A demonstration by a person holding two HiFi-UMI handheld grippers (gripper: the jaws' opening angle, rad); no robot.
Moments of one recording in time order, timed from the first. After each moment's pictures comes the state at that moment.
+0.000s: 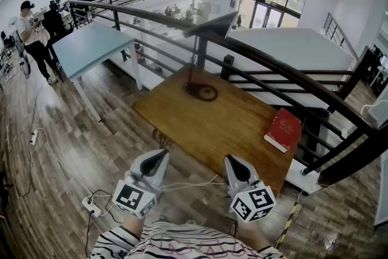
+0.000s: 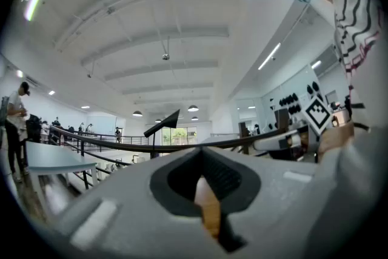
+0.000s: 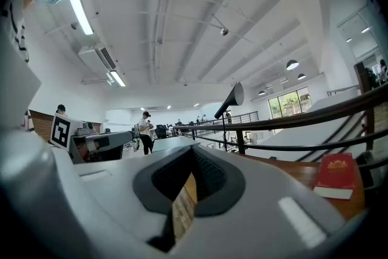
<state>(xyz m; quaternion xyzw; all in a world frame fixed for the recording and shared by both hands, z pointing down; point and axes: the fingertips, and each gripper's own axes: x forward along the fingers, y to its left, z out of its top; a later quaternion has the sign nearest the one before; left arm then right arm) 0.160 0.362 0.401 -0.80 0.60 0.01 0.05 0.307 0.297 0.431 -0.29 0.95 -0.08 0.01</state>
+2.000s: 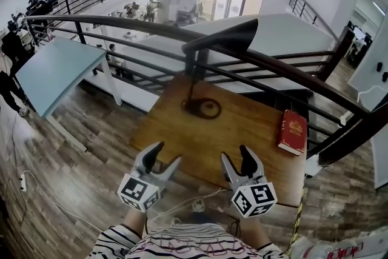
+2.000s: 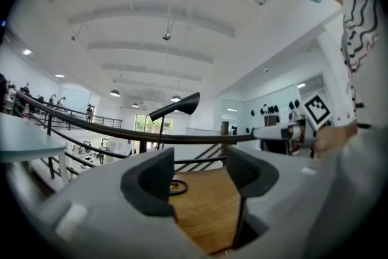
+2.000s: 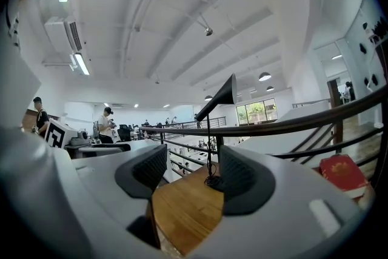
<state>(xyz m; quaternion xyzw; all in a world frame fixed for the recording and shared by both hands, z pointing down) -0.078 0.140 0.425 -0.87 0.48 0.02 -0.01 0.086 0.115 0.415 -0.45 0.89 -0.07 0.01</state>
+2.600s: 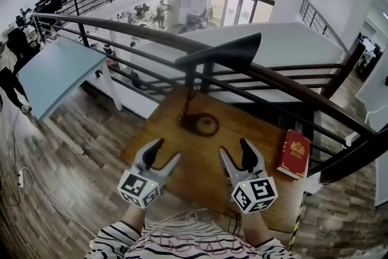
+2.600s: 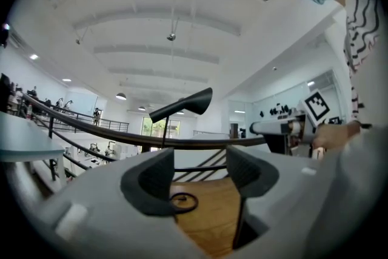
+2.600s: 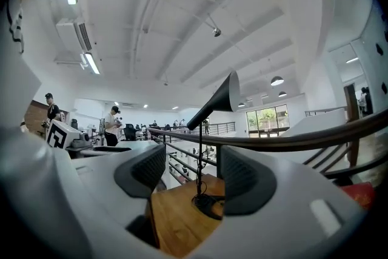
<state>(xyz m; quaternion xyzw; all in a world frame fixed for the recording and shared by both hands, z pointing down) -0.057 0.008 0.421 -0.86 0.51 0.03 0.00 0.101 -0.027 0.392 -0.41 0.91 -0.03 0.01</state>
